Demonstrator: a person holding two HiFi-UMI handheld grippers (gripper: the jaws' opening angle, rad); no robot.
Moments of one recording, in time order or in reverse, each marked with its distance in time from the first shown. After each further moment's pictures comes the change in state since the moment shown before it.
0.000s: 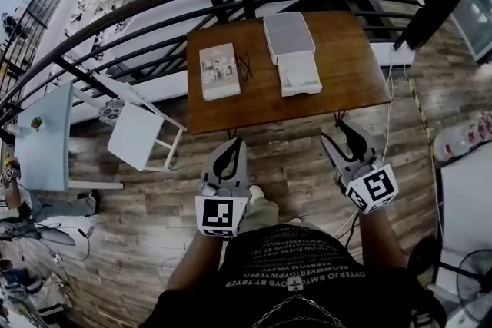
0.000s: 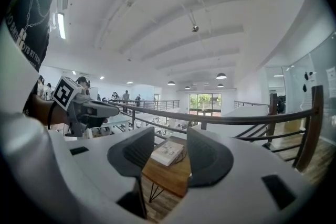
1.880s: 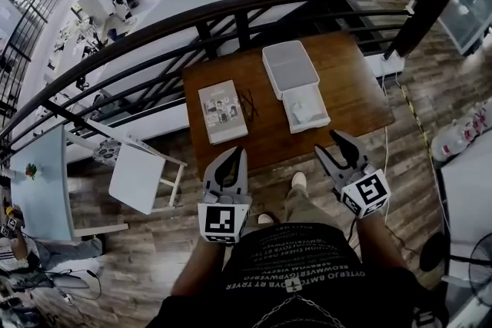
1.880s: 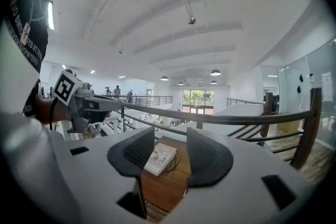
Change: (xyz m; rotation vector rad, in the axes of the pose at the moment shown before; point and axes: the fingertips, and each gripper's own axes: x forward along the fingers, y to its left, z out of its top) left arm 0.109 0.119 0.018 -0.005 -0.045 -0.106; right arm 0.143 -0.030 0.007 0.007 0.069 -0.093
